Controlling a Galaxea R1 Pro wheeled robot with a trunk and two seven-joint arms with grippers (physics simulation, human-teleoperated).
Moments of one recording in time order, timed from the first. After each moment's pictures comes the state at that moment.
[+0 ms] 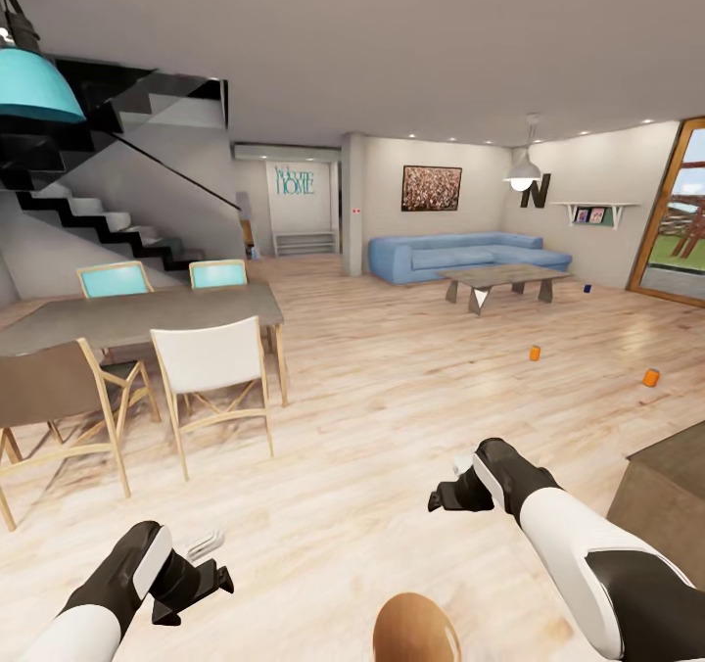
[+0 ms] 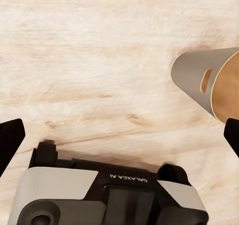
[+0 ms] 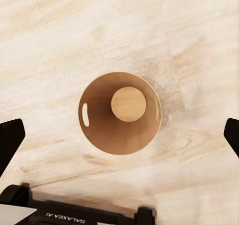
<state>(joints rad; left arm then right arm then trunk) -0.57 0.11 0.23 -0.58 0.27 1.05 0.00 -0.92 -0.03 0.04 -0.28 0.05 0.87 0.25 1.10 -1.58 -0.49</state>
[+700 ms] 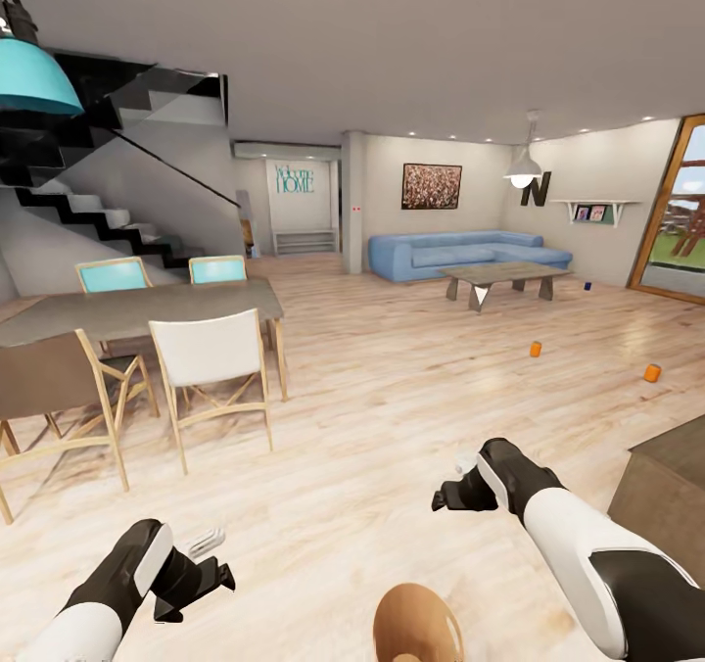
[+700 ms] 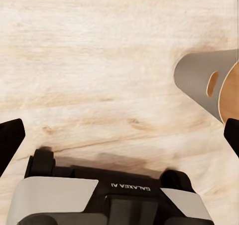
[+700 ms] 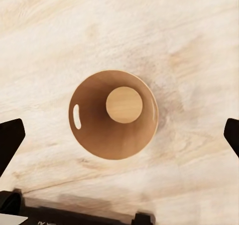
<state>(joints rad) -0.57 0.11 0.23 -0.58 0.27 1.05 0.00 -0.92 -0.04 0.04 -0.28 0.05 0.86 0.25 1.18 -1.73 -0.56</state>
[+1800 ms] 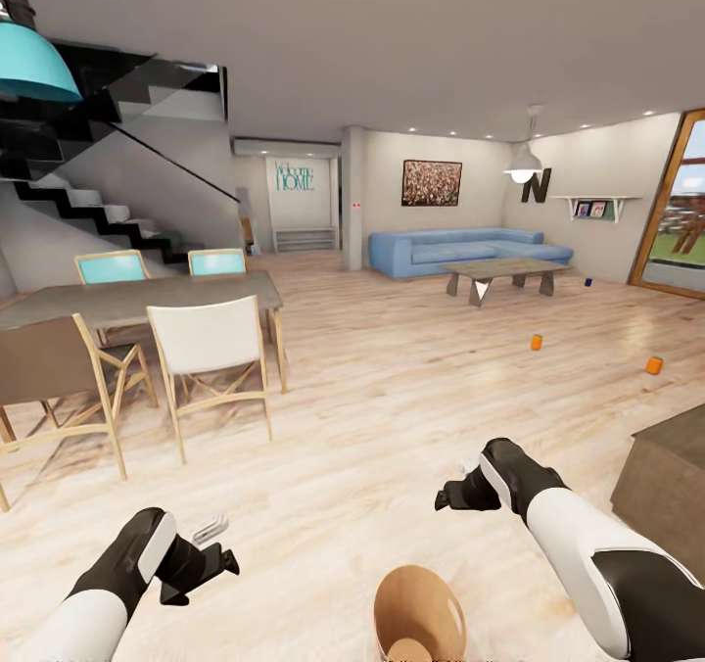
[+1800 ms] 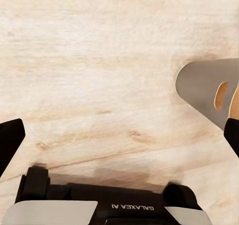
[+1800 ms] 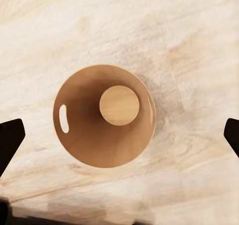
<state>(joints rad) -0.60 0.11 0.23 -0.58 0.27 1.05 0.00 -0.92 -0.05 0.04 -0.28 0.05 0.86 0.25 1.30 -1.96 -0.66</state>
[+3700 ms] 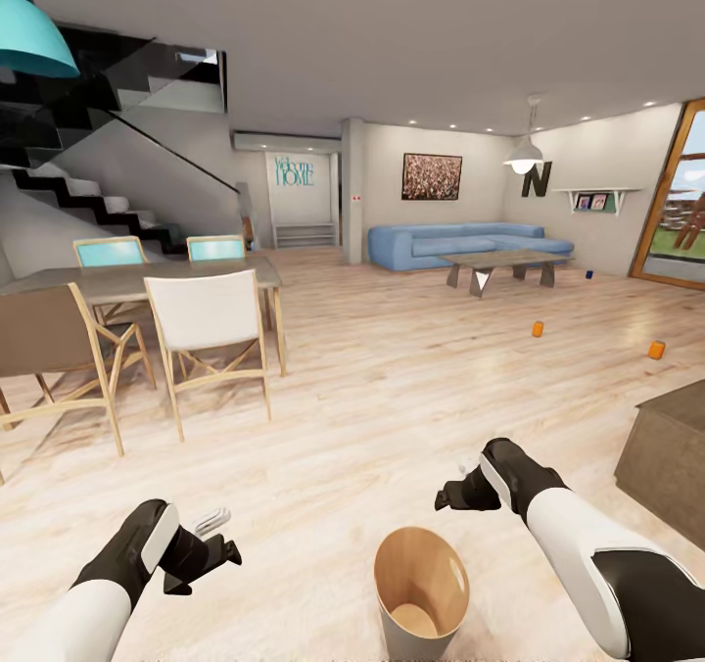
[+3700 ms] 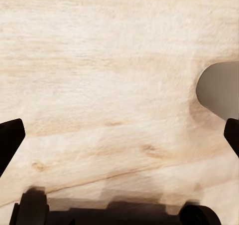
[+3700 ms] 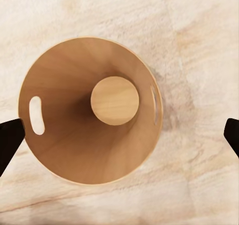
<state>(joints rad) -0.62 0.10 0.23 -0.58 0.27 1.05 0.00 -0.92 -0.05 0.04 -0.28 0.05 0.86 0.26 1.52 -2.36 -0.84</state>
